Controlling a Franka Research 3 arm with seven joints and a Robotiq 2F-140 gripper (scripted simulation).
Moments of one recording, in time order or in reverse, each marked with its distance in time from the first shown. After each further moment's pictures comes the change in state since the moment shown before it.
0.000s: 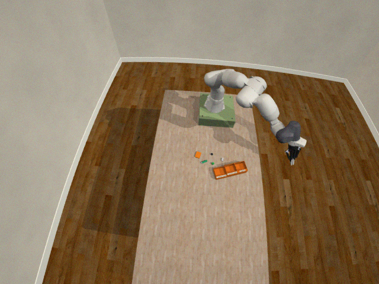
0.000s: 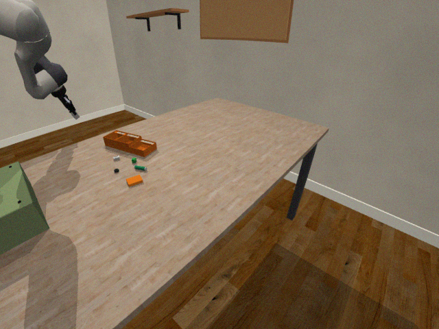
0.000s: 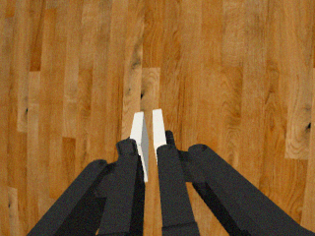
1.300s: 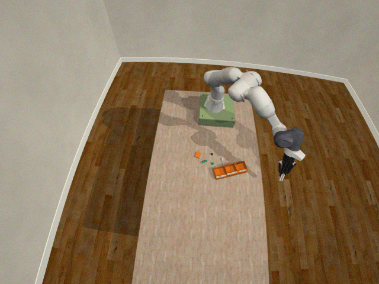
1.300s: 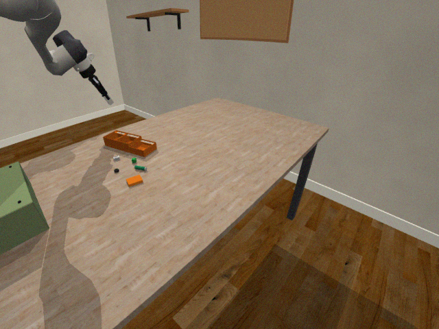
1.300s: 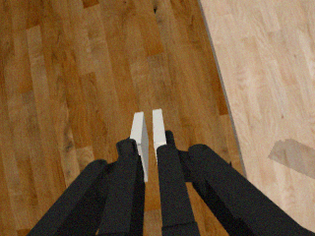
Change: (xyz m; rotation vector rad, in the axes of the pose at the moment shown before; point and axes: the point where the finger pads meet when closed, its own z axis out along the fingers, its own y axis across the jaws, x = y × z) arm 0.165 0.159 -0.074 -0.296 0.110 0.172
